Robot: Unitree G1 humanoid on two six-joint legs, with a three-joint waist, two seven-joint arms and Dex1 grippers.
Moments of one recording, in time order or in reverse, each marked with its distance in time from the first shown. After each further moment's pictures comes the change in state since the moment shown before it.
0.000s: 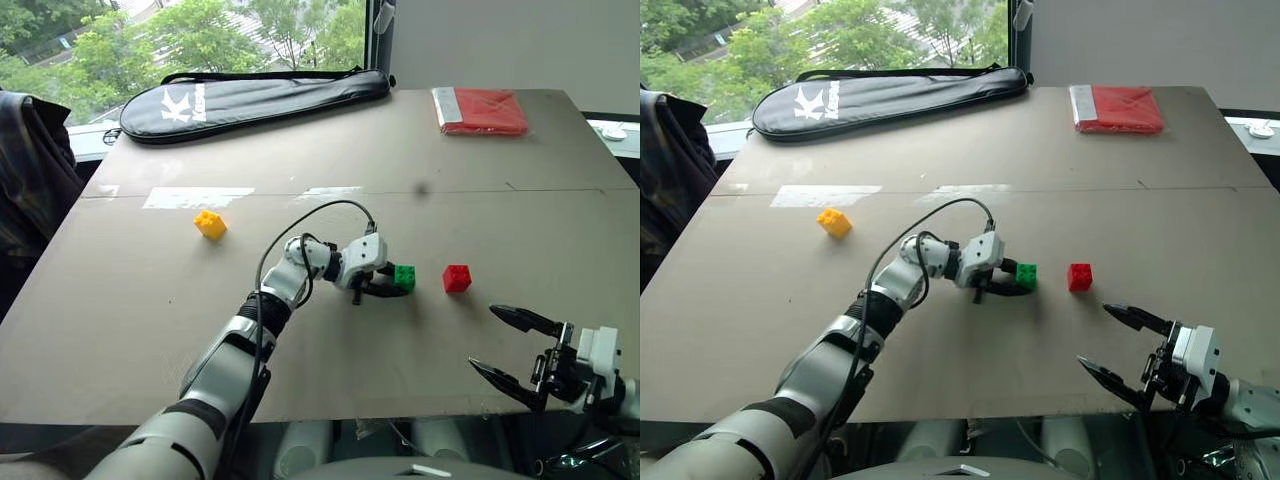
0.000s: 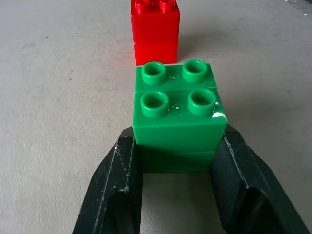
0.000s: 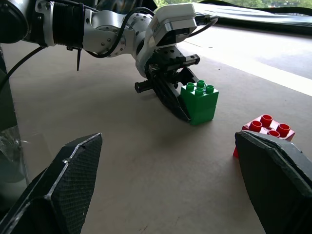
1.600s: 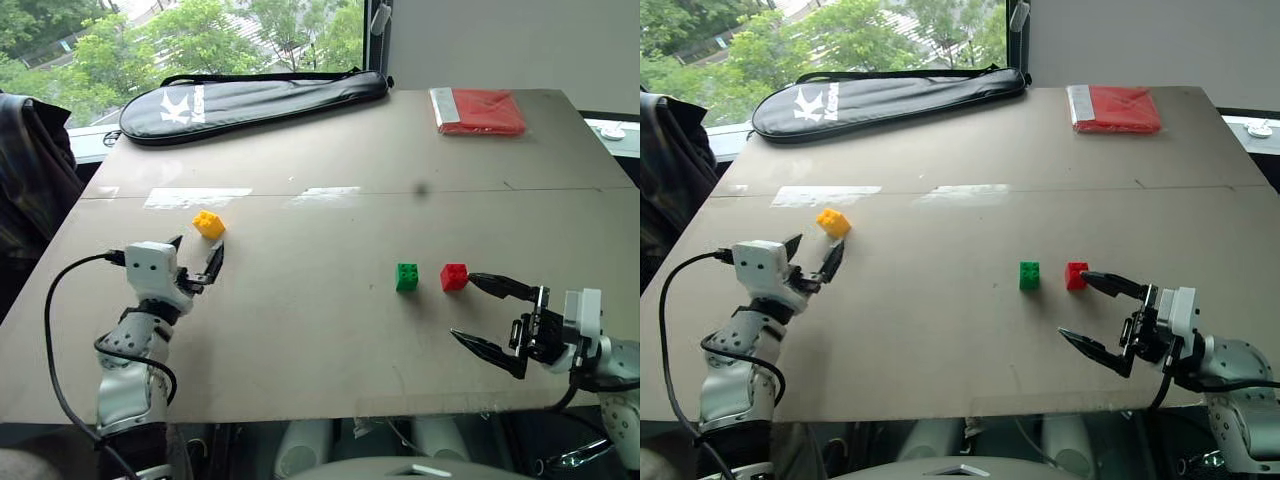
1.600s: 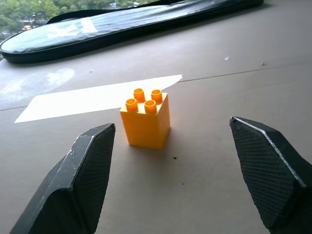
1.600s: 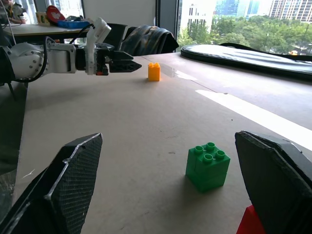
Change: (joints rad) left arm 0.714 0.232 0.774 -0.721 -0.158 0.306 0.843; right arm -0.259 -0.006 0.085 0.014 0.068 0.103 0.039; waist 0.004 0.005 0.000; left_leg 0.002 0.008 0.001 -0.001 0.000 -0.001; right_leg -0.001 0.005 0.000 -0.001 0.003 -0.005
